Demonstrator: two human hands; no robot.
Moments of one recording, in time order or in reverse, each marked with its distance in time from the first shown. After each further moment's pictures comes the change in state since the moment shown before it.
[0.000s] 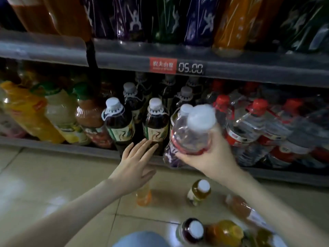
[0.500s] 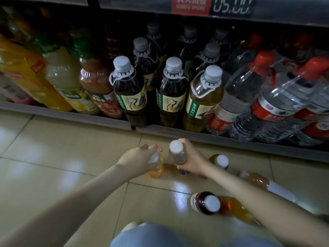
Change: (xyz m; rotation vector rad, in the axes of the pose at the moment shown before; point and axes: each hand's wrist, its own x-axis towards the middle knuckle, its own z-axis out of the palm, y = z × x) left_hand -0.030 -0.014 0.045 -0.127 -0.569 -0.338; right_hand -0.053 0.166 0.110 -0.180 -0.621 0.366
